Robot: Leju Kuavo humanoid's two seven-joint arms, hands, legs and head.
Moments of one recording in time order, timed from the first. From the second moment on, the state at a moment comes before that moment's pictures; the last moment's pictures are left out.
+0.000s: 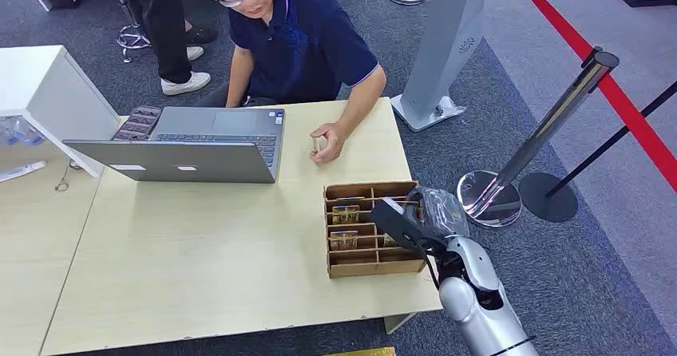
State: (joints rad) left arm -0.12 0.01 -0.67 -0.22 0.50 0.14 -0.36; right arm -0.09 -0.10 0.17 -1.60 1.12 -0.02 0.39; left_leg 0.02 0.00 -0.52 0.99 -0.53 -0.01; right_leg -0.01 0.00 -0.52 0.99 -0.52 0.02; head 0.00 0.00
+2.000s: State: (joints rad) left arm -0.12 0.01 -0.67 -0.22 0.47 0.14 -0.36; right arm -0.25 -0.21 0.17 -1.91 1.12 0.11 0.46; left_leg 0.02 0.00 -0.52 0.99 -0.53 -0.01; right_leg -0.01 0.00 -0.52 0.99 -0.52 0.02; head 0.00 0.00
